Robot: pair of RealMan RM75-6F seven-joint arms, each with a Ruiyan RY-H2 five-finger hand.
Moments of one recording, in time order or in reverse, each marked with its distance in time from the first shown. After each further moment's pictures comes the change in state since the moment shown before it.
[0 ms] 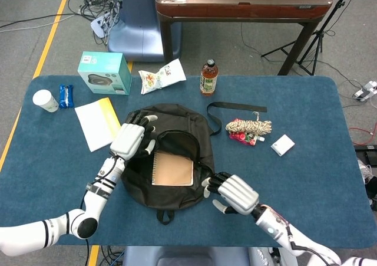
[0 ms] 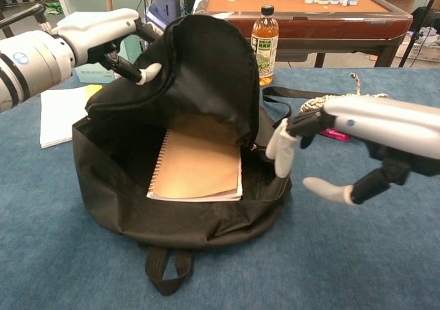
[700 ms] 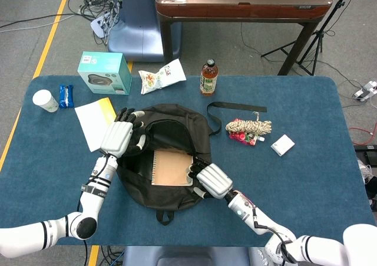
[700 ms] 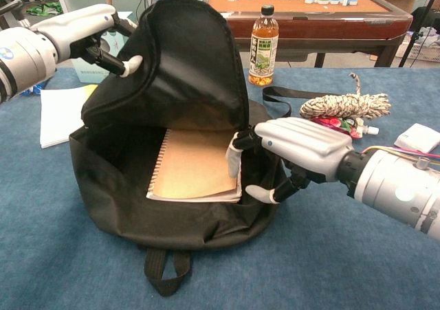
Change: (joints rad) left arm 0.010 0.004 -0.002 -0.023 -0.104 0.084 0.024; right arm 0.118 -0.346 0.036 0.401 0.117 0.007 -0.051
